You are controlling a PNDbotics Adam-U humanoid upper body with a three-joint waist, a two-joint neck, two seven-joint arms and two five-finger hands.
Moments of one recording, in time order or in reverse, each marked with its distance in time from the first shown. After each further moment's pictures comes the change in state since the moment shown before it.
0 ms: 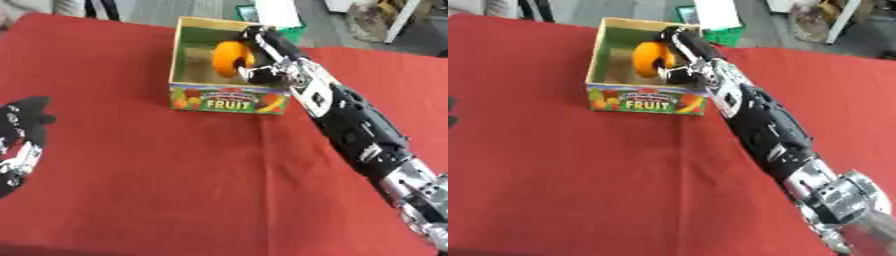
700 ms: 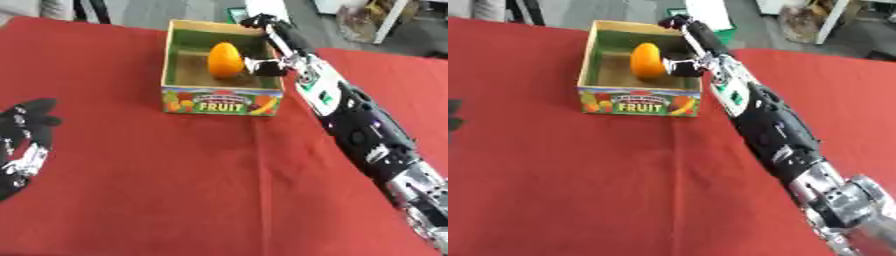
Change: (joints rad) left arm 0.027 0.002 0.015 0.008 0.000 0.003 0.013; right arm 0.062 -0.058 0.009 -0.198 -0.215 0.041 -0.014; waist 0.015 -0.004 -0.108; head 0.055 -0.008
